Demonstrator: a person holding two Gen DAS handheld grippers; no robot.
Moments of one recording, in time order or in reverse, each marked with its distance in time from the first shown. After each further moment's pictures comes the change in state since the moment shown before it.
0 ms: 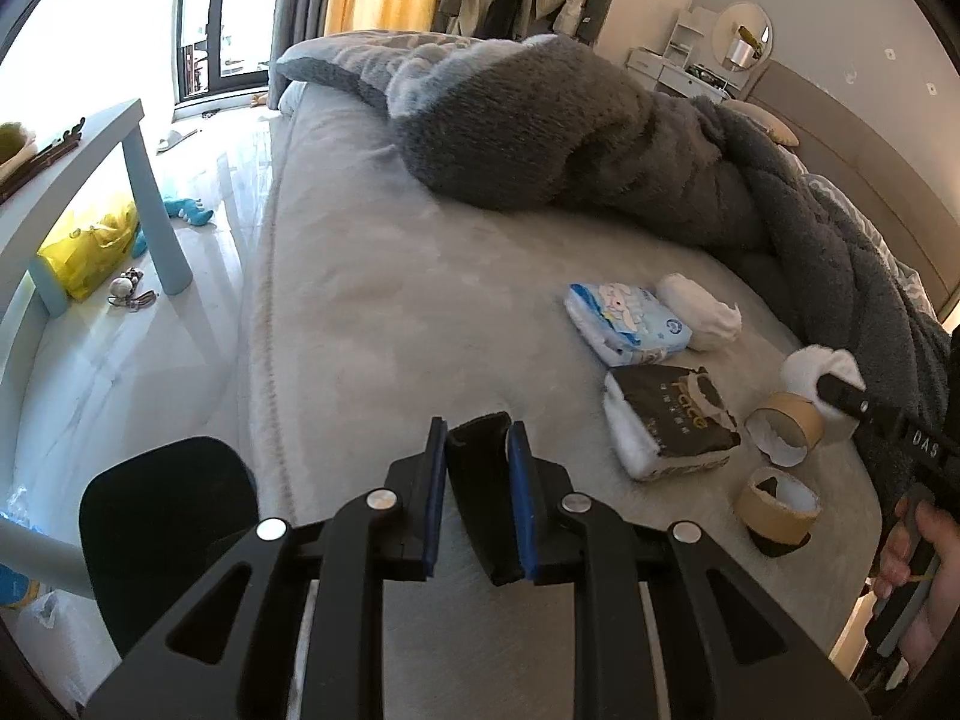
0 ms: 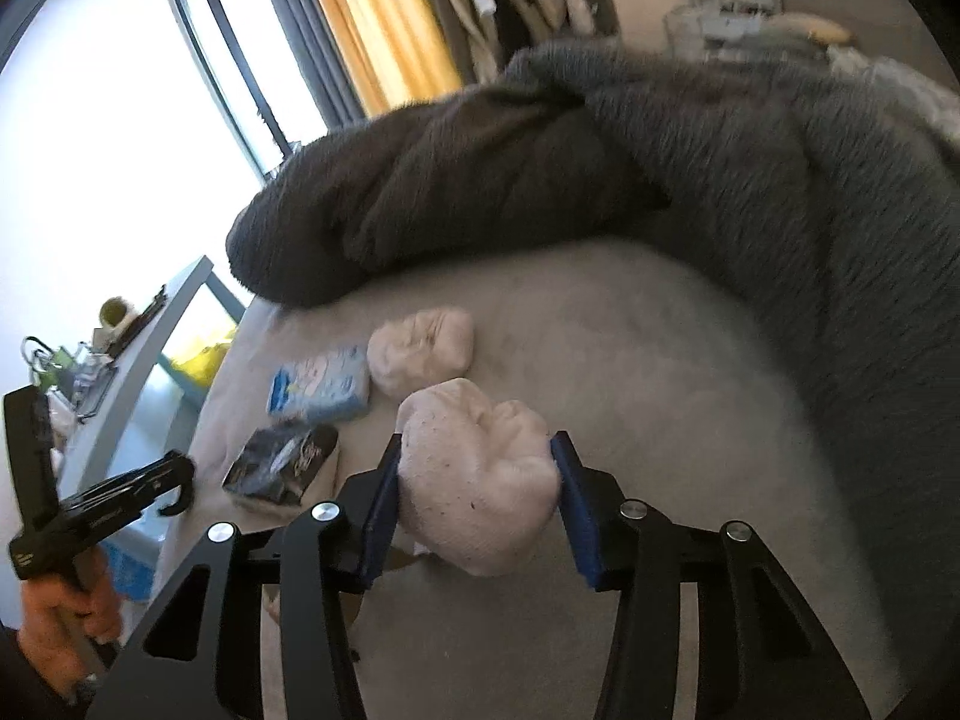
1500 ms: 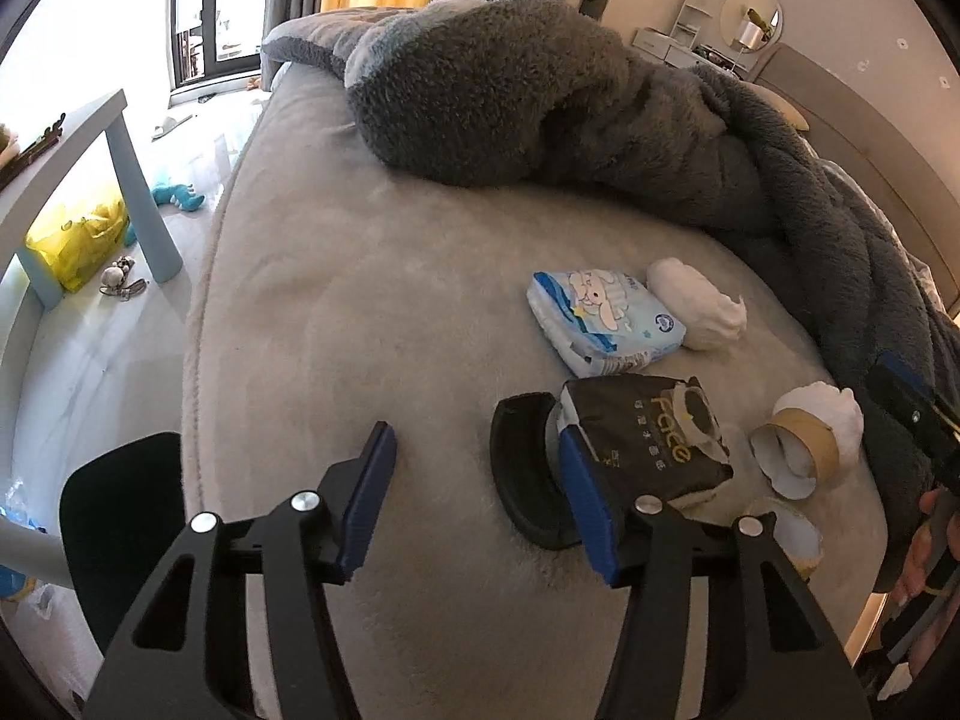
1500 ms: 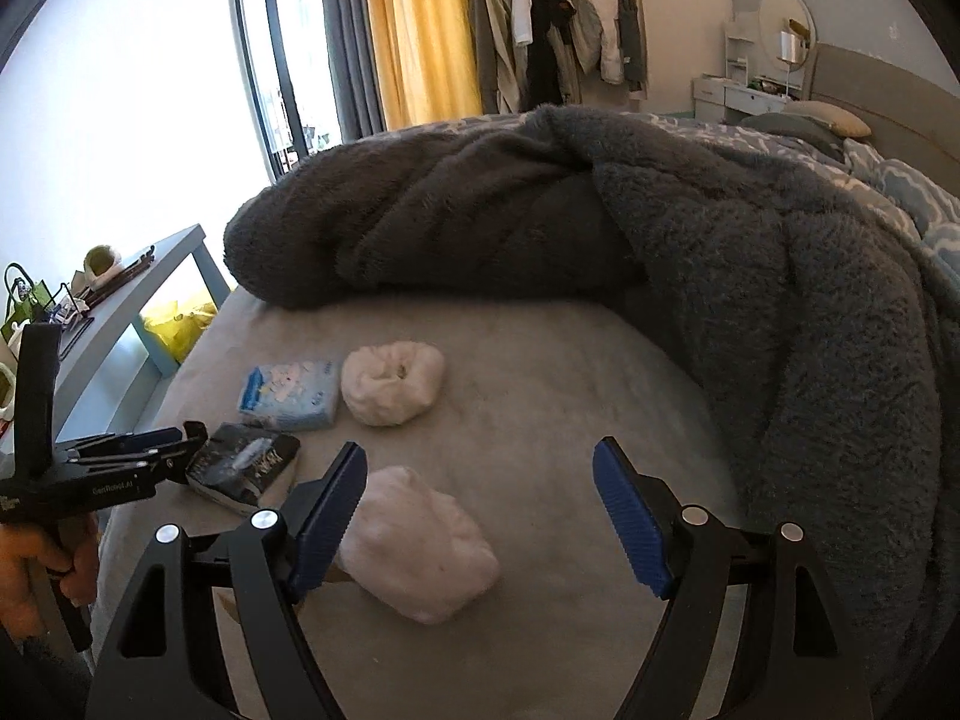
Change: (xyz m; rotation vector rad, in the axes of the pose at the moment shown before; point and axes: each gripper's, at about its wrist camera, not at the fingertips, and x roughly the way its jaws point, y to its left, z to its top) left arm 0.031 -0.028 0.008 -0.005 0.059 0.014; right arm -0.011 -0.005 0.013 -0.176 -0.030 -0.069
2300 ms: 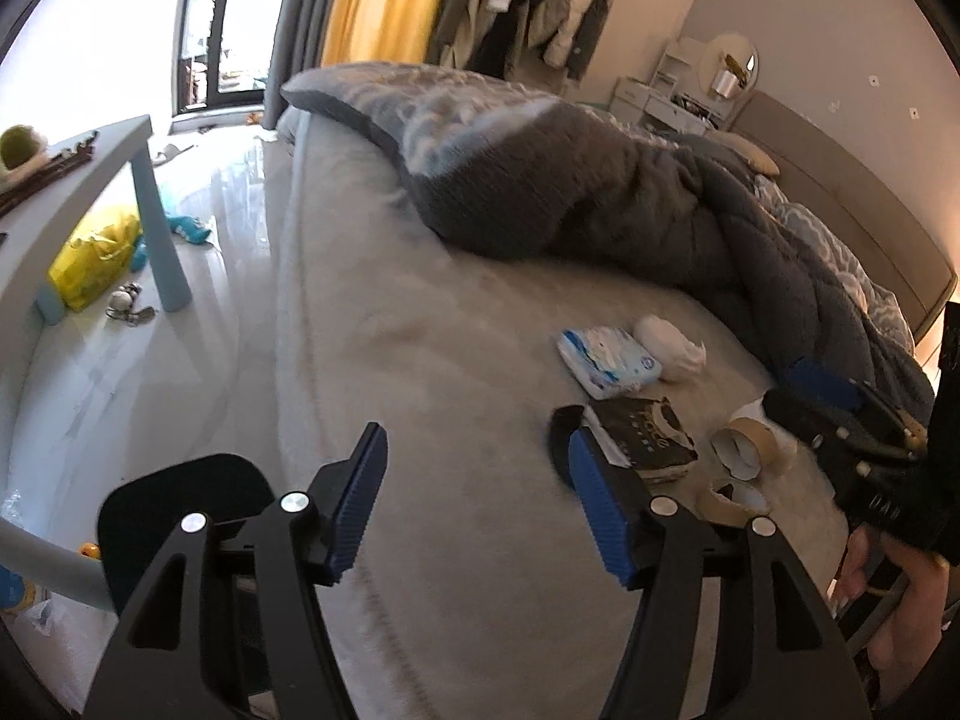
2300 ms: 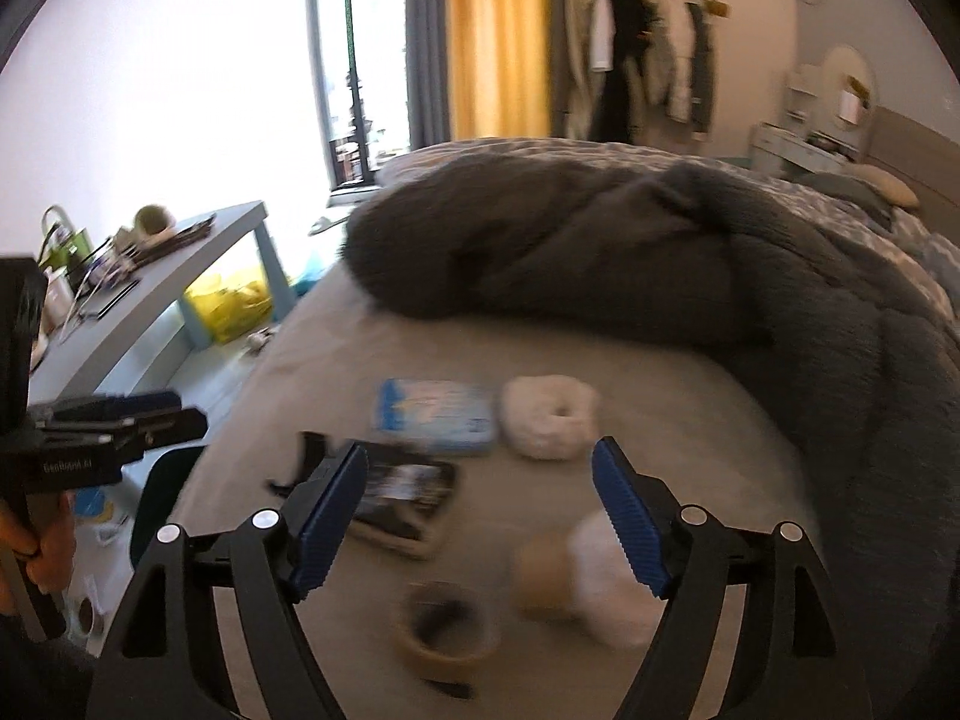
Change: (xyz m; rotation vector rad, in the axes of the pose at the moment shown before) left arm -0.065 0.041 -0.005 -0.006 -0.102 -0.075; right arm -0.005 0.093 0.013 -0.120 -0.042 0.039
